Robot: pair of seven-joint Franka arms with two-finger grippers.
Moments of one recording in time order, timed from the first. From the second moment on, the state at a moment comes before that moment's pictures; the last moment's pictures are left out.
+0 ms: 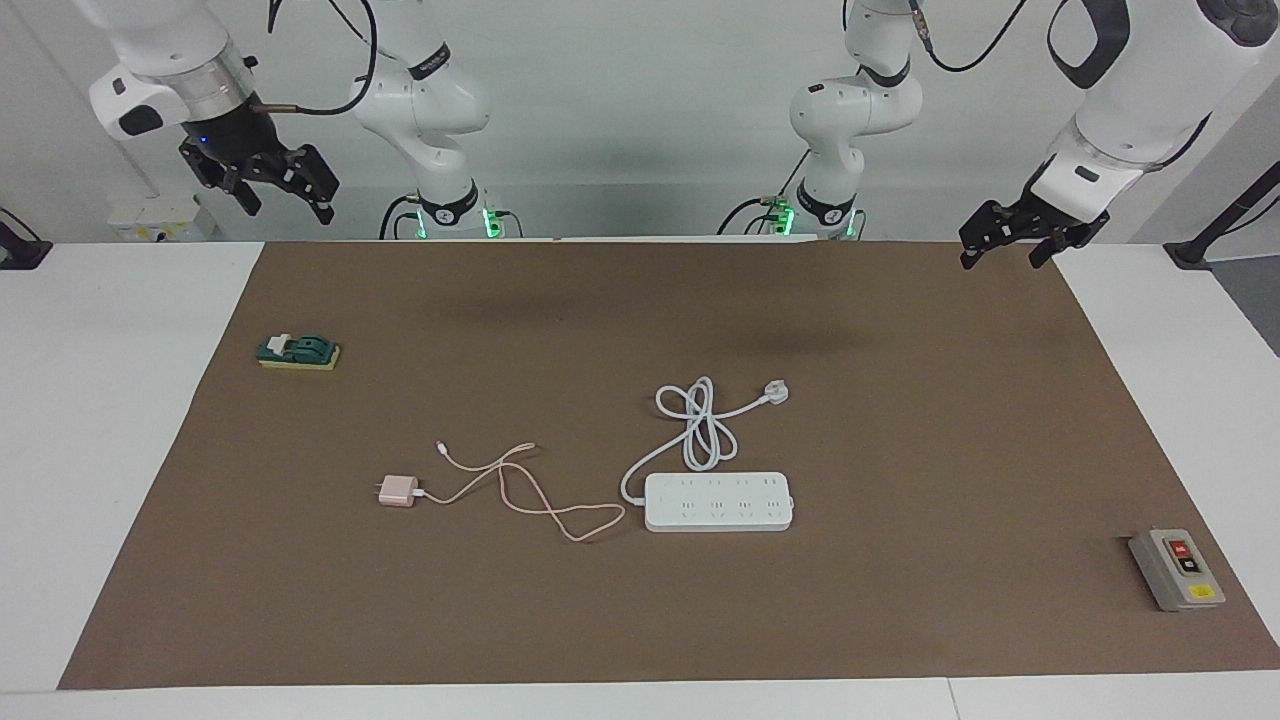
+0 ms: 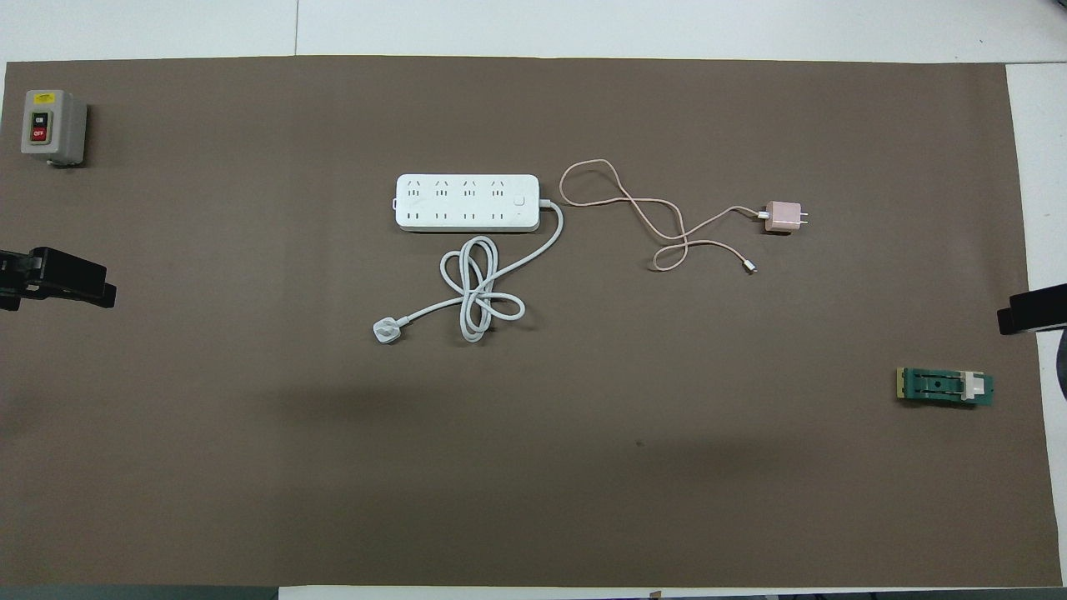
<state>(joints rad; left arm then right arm) 0.11 -0.04 -0.13 -1.63 -0.02 1.48 0.04 -0.05 -0.12 -0.05 -1.64 0.06 1.40 0.28</state>
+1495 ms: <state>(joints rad) 0.11 -0.04 -0.13 -1.63 -0.02 1.48 0.04 -0.20 0.47 -0.04 -1.69 0.66 1.87 0.90</state>
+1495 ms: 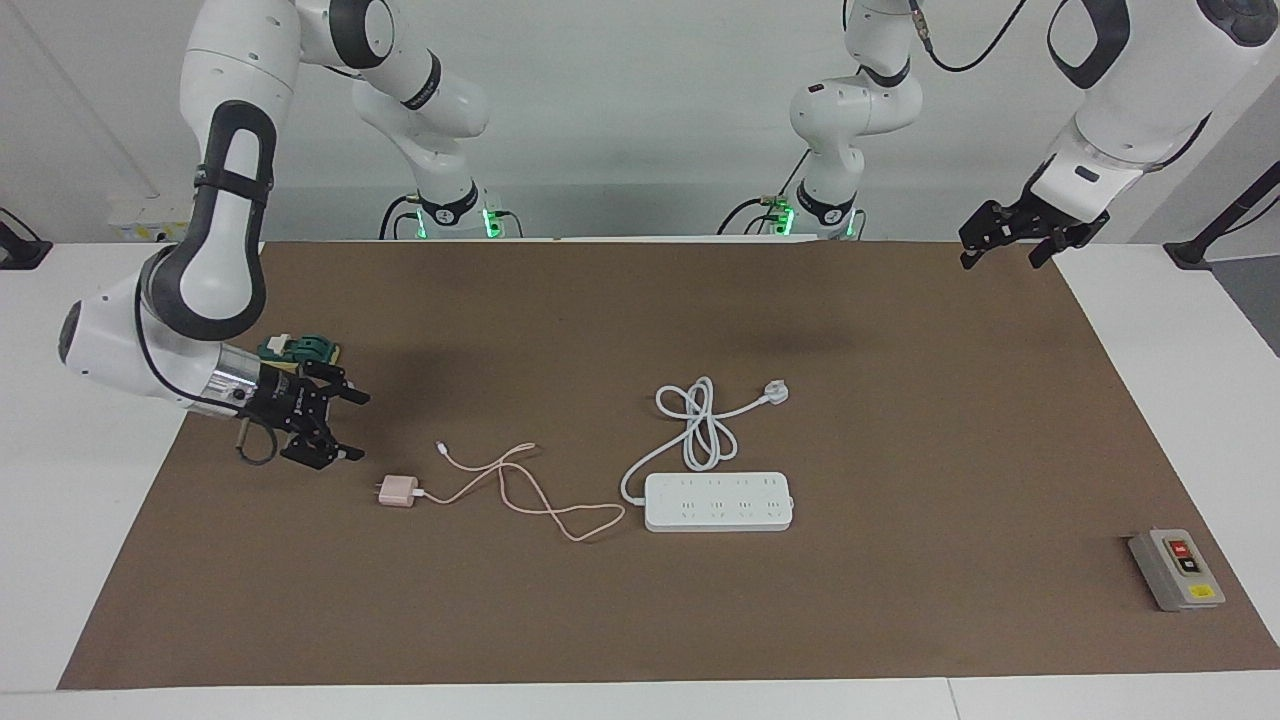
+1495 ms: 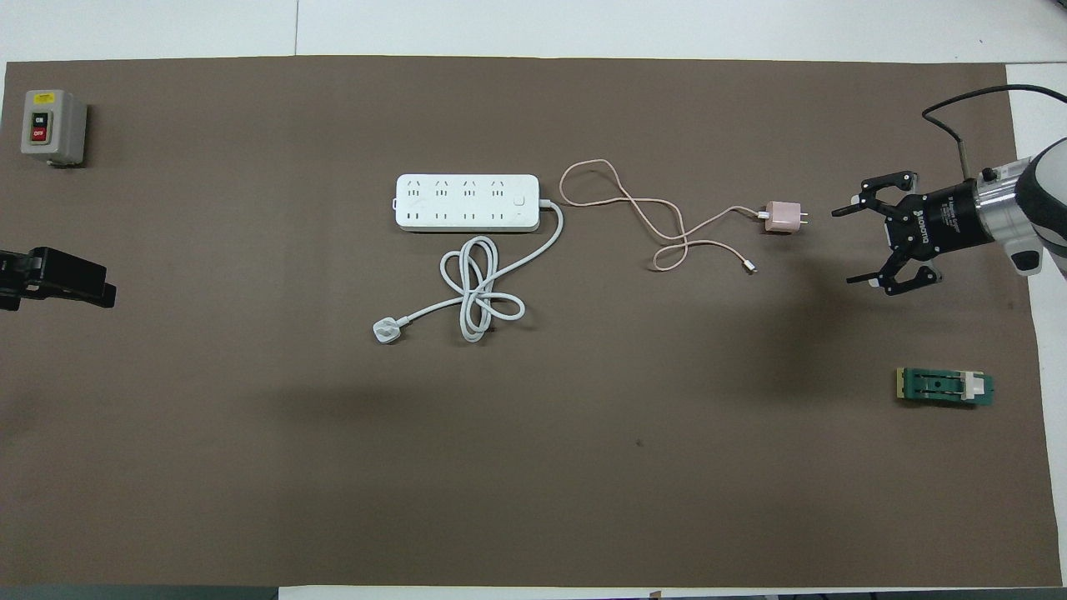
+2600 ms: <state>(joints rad) 0.11 -0.04 -0.13 -1.63 -0.02 1.48 0.04 -0.17 0.62 -0.03 -1.61 0.73 1.93 0.86</state>
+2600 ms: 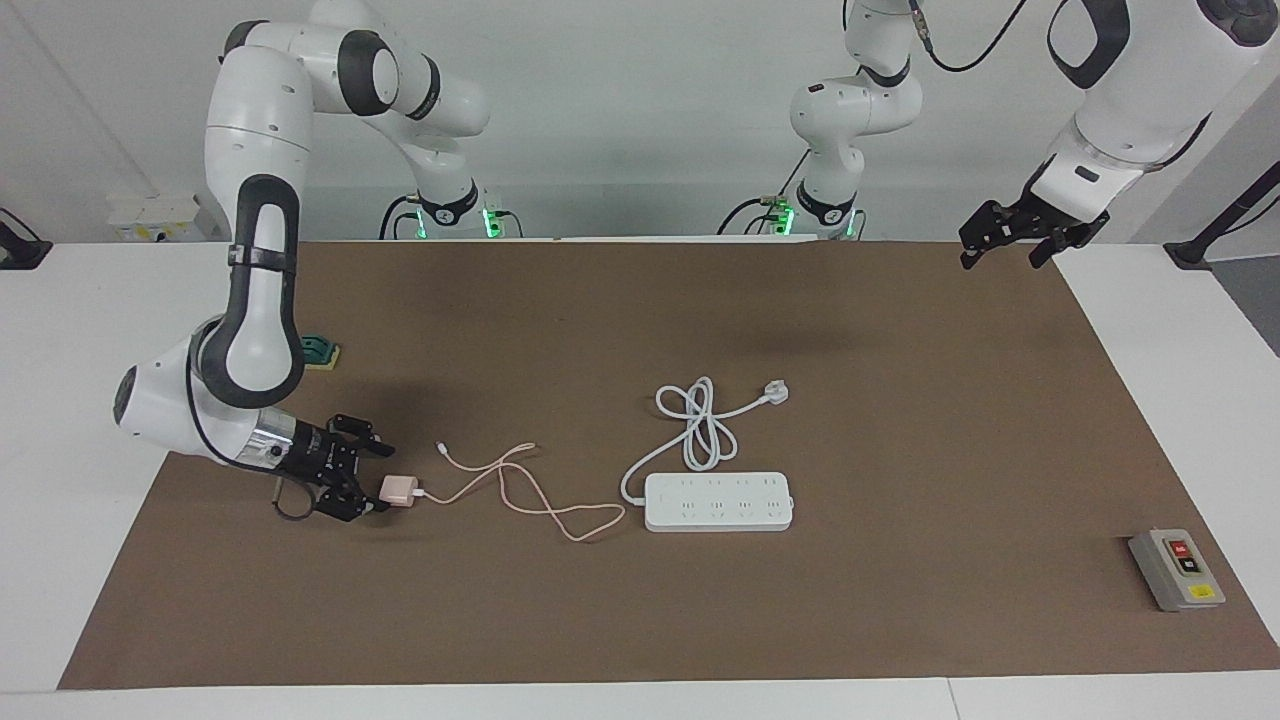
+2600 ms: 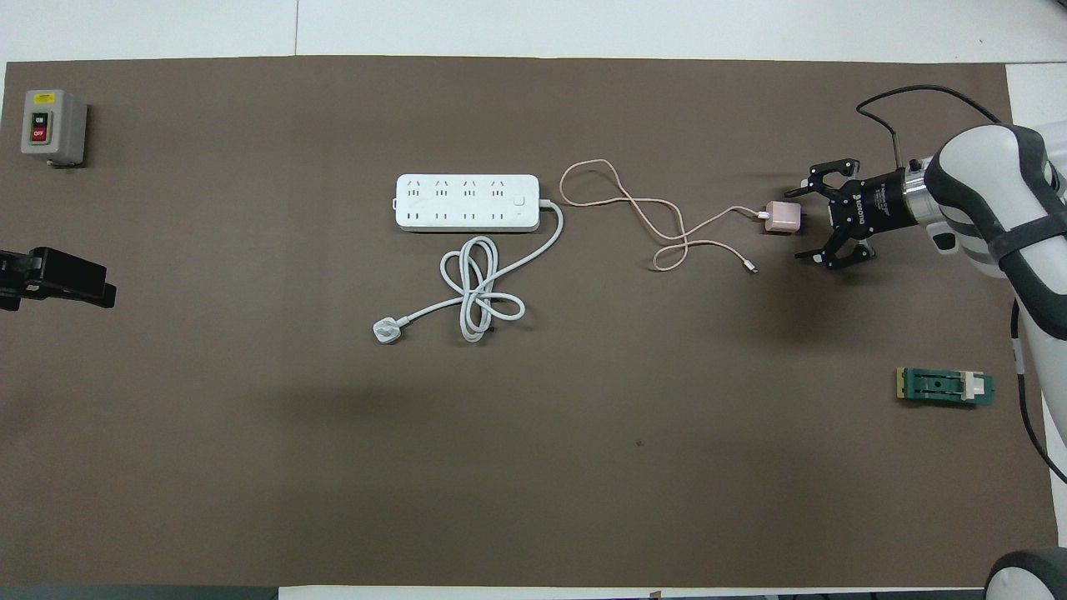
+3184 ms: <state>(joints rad) 0.11 -0.04 -0.13 -1.63 -0.02 1.48 0.04 -0.16 0.64 -0.03 -1.61 0.73 1.96 0.86</state>
